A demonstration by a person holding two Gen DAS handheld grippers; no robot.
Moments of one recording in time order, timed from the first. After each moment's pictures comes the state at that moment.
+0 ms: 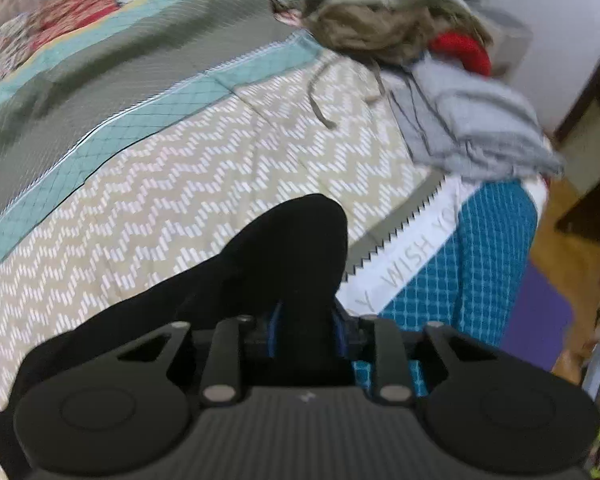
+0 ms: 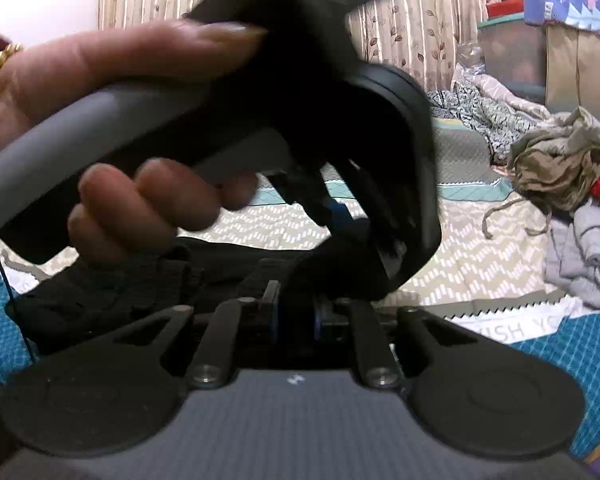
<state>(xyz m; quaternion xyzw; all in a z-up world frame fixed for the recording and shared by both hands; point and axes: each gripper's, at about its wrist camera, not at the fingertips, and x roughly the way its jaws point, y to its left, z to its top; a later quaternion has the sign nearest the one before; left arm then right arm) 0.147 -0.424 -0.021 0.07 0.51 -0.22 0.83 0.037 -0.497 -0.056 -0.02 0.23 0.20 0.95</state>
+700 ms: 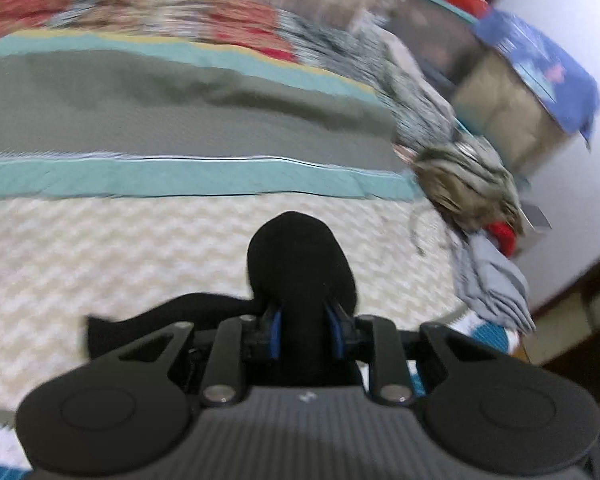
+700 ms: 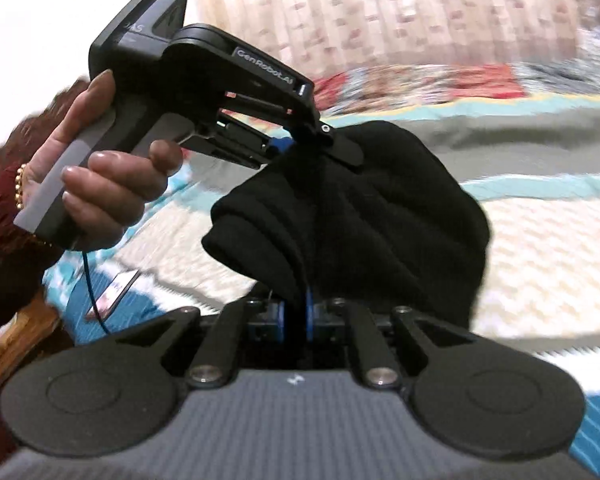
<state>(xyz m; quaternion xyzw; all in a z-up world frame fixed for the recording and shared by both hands) 0.107 -0.168 0.033 -0.18 0.43 -0.14 0.87 0.063 -0.412 -0.019 0.04 0.27 0.41 0.87</state>
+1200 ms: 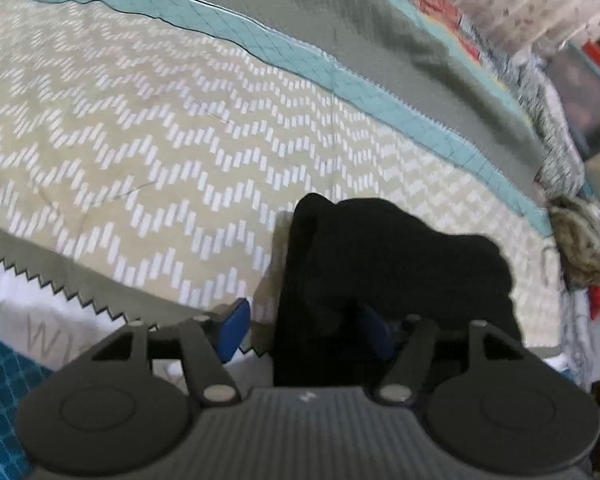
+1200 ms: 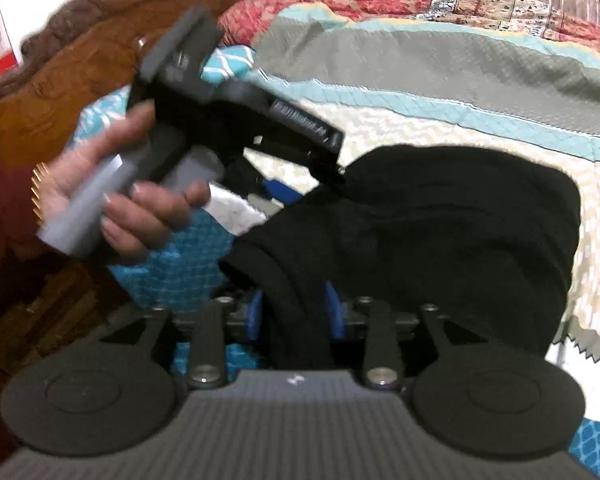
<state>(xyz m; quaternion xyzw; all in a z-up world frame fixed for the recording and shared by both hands) 0.077 -0.058 -0.094 -0.31 0.47 0.01 0.82 0.076 -0.329 -0.051 -0.05 0.37 0.49 0.79</state>
